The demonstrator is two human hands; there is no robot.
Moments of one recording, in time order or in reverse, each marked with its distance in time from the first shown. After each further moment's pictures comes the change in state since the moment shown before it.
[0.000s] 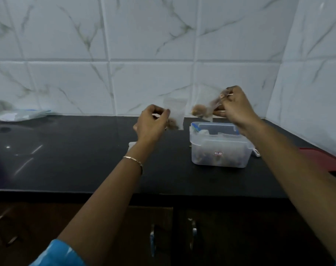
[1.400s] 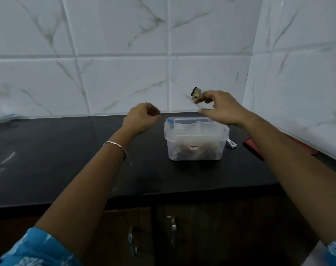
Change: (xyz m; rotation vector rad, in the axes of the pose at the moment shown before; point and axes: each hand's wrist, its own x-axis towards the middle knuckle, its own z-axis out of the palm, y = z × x) left_hand 0.025 0.011 0.035 0.402 -0.401 0.130; right_hand -0.010 0.004 -0.057 -0.782 -0.256 -0.266
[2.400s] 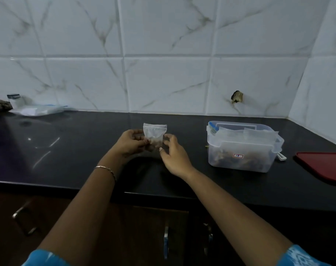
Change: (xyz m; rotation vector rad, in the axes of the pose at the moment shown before) left_hand -0.058 -0.133 -0.060 -0.610 0.006 -0.408; right_hand -0.002 -0.128 0.219 0.533 -0.167 0.087
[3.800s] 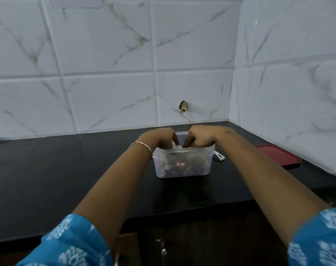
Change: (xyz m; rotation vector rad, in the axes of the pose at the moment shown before) left_hand 0.011 0.119 0.220 1.214 -0.572 0.345; right_hand -0.008 0.025 -0.249 -0.721 -0.413 0.226
